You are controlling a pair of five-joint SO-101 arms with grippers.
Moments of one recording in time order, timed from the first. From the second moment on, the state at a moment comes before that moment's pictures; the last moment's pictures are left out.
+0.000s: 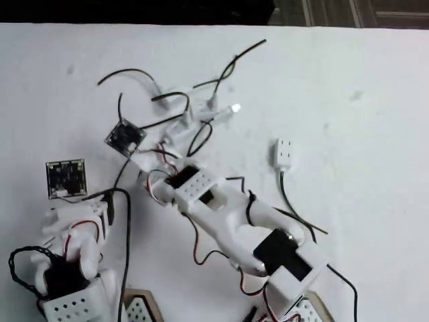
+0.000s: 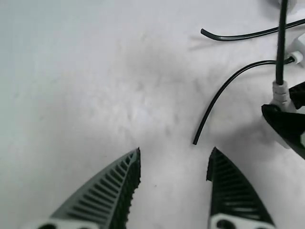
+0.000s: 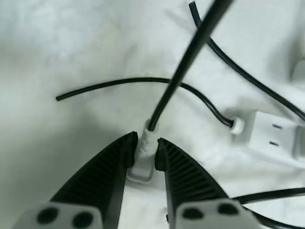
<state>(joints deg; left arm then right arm) -24.1 -97.5 84.1 67.9 -11.0 -46.3 8.7 27.2 23.3 16.5</state>
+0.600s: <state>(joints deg) -24.1 -97.4 84.1 67.9 -11.0 -36.6 -7.7 26.5 45.5 8.0</state>
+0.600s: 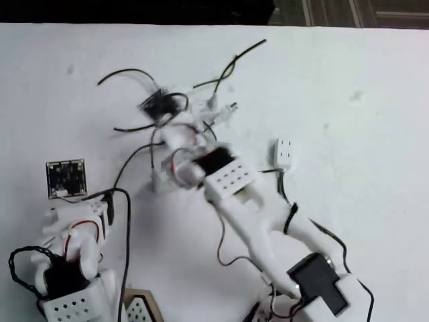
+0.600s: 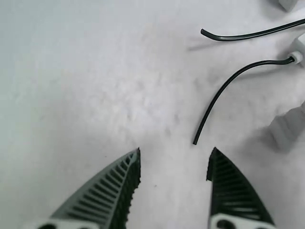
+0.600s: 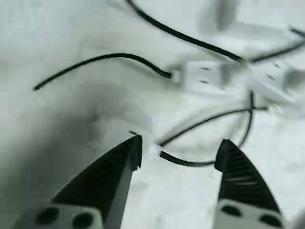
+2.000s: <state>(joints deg) -24.1 -97.4 84.1 67.9 -11.0 -20.2 42.9 -19.9 46.2 -21.3</state>
